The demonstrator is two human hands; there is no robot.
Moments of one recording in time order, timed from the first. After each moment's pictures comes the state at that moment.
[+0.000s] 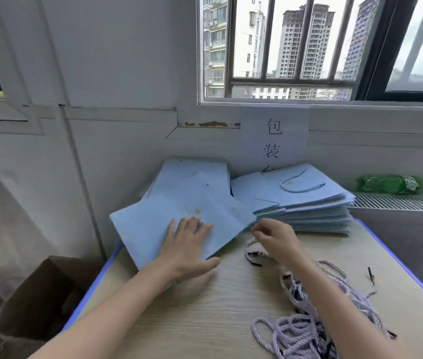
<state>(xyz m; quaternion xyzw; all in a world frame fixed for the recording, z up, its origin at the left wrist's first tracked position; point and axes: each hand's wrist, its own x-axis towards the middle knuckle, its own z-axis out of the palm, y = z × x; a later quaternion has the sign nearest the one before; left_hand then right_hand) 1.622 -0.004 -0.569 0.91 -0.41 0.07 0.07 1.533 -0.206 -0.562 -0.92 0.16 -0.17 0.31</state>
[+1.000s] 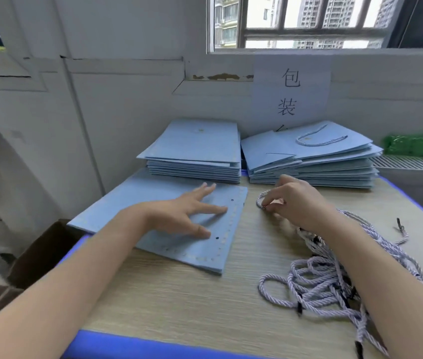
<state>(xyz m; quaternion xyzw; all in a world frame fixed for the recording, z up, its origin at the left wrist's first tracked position) 1.607 0.032 -0.565 0.85 -0.48 -0.21 0.11 1.510 -0.202 -0.575 -0.99 0.06 -0.12 0.10</state>
